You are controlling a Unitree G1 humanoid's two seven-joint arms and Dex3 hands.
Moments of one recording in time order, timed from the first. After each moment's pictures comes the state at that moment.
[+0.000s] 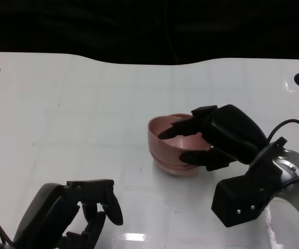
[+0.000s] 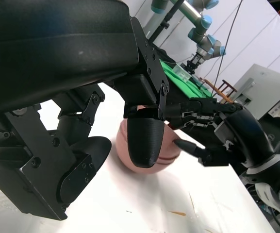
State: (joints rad) left arm 0.17 0.25 -0.08 -0.01 0.36 -0.66 -0.02; right arm -0.55 -0.27 0.41 0.58 -0.68 -0.62 -0.16
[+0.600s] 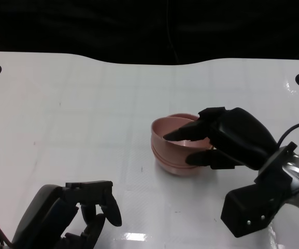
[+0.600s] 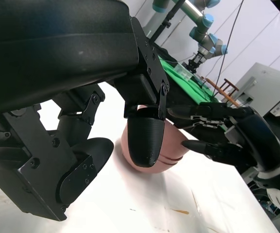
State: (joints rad) left arm 0.17 0.25 -0.08 0.01 0.36 -0.67 -0.02; right arm -0.50 -0.32 0.40 0.50 -0.69 -0.63 -0.18
